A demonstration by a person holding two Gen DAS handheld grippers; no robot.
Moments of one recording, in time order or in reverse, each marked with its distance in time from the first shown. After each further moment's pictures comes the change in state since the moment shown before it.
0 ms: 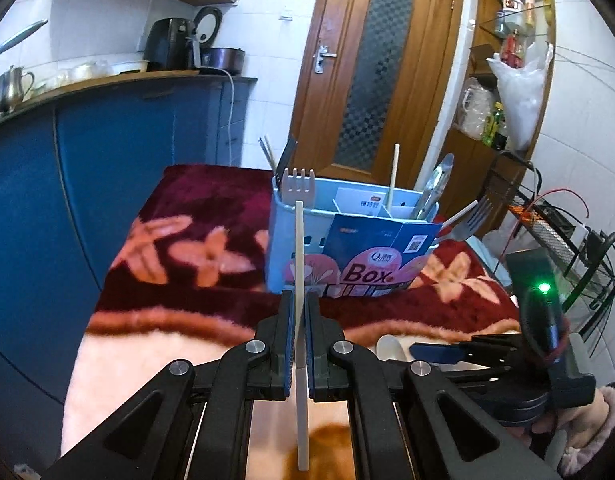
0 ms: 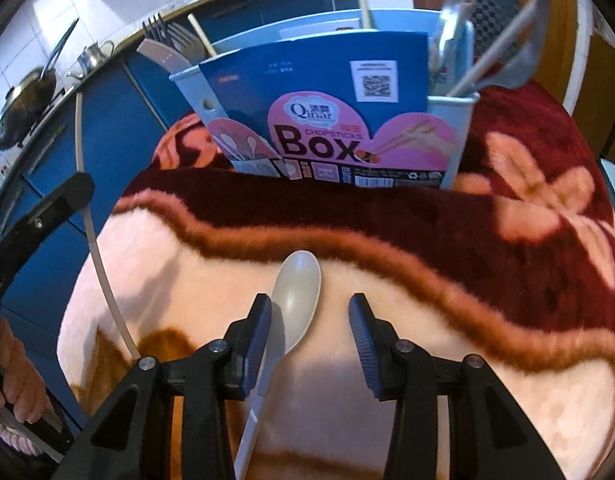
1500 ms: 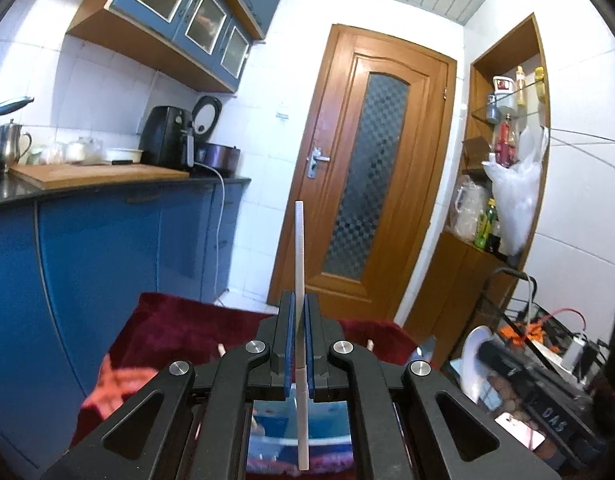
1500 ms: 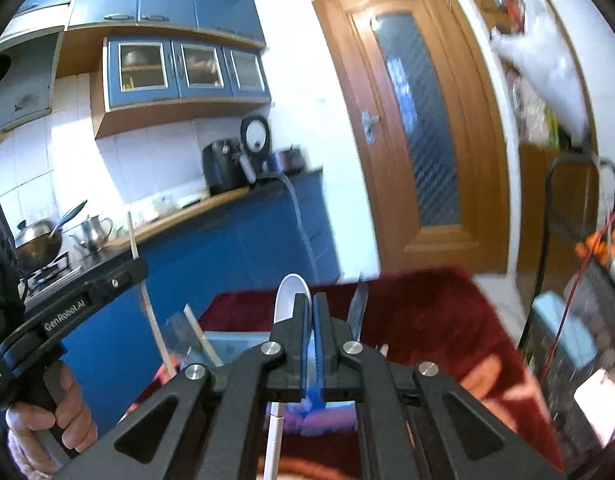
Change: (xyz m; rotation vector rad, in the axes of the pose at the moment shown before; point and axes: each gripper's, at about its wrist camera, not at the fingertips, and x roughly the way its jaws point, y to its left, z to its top) left arm 0.007 -0.033 0.118 -0.040 -0.370 -0.016; right arm -0.149 -0.023 0.056 0.081 -0.794 -0.126
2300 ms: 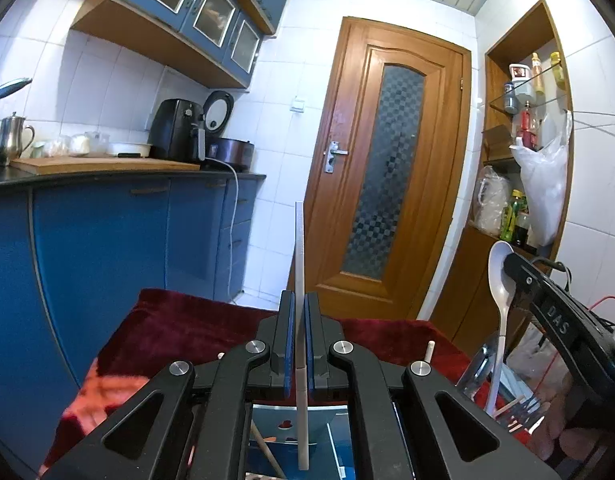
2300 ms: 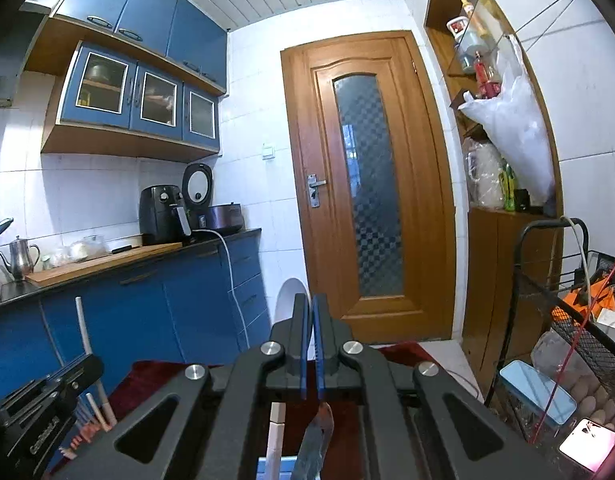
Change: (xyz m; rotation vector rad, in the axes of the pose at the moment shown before) left arm 0.064 0.018 -0.031 0.012 0.001 0.058; right arm 0.072 0.009 0.014 -0.067 -0.209 -0.255
